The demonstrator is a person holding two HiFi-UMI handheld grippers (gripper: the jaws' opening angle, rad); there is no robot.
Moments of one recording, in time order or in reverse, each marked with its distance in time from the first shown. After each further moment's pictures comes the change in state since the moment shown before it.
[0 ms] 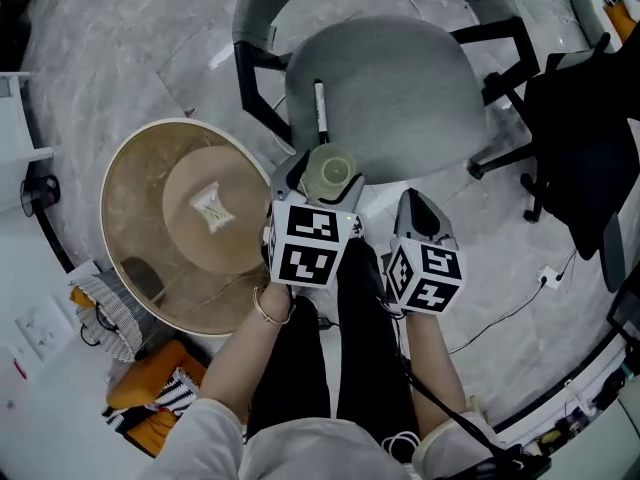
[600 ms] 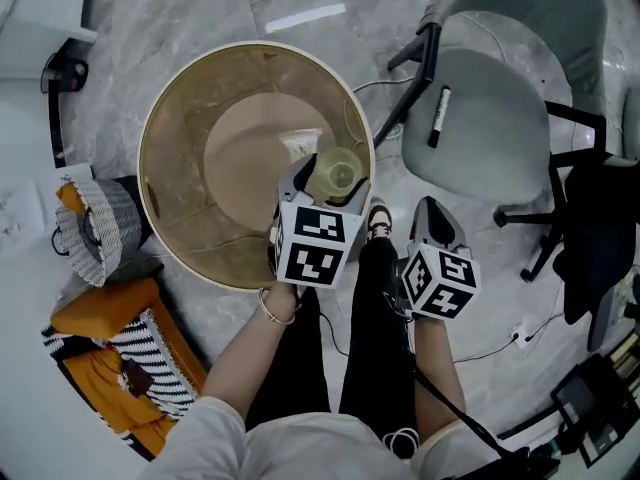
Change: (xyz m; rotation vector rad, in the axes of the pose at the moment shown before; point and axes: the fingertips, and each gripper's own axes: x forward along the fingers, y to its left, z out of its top) left arm -0.140 0.128 -0.119 -0.301 -0.075 0.206; right arm -0.017 0.173 -0.035 -0.236 0.044 0.169
